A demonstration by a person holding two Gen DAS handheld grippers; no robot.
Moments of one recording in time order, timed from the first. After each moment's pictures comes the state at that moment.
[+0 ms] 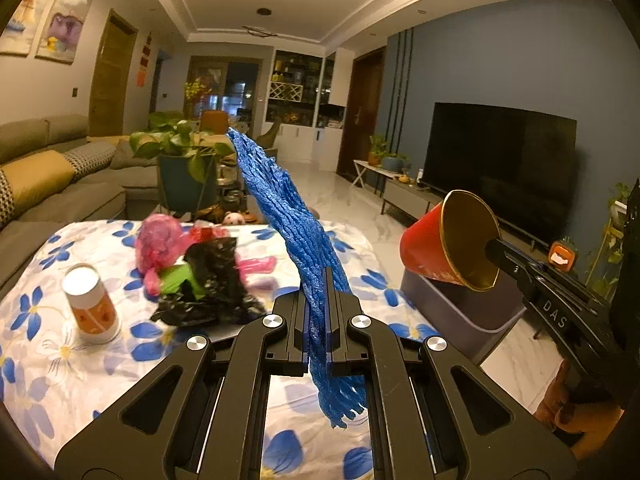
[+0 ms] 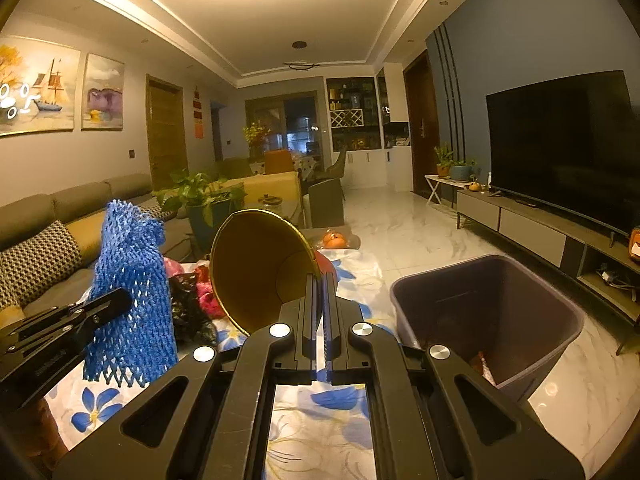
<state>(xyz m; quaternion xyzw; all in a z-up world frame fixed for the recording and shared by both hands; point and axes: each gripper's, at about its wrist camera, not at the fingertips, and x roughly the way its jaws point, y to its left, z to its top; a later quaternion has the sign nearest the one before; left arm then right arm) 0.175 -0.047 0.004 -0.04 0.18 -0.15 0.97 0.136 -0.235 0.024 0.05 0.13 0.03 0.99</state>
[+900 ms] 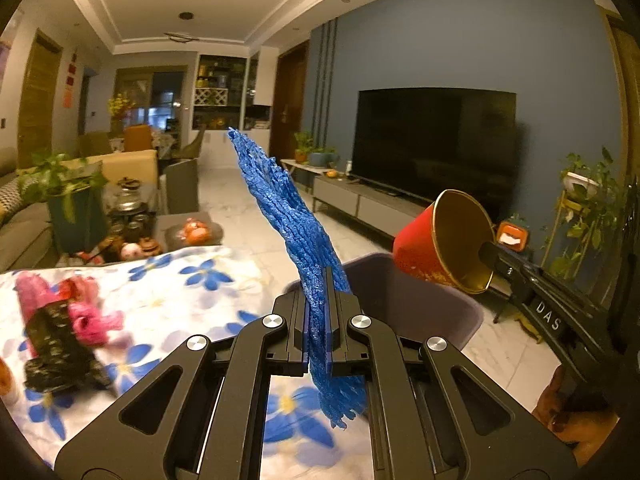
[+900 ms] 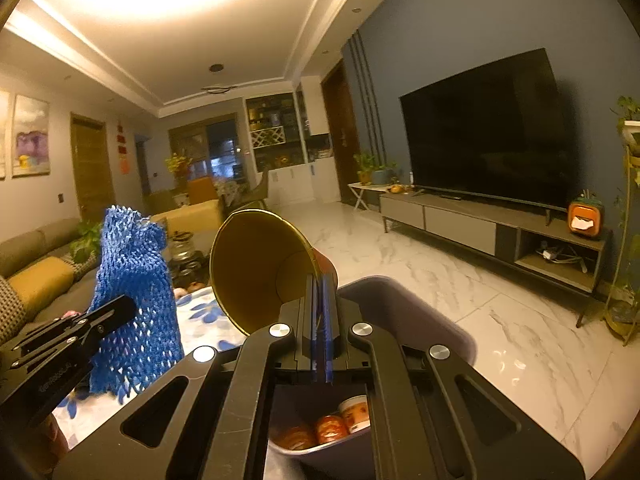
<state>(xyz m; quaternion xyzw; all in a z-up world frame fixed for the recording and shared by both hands) 0.232 -0.212 0.018 0.00 0.16 -0.28 0.95 0.141 -0.359 0.028 0.11 0.11 -0.11 0.98</state>
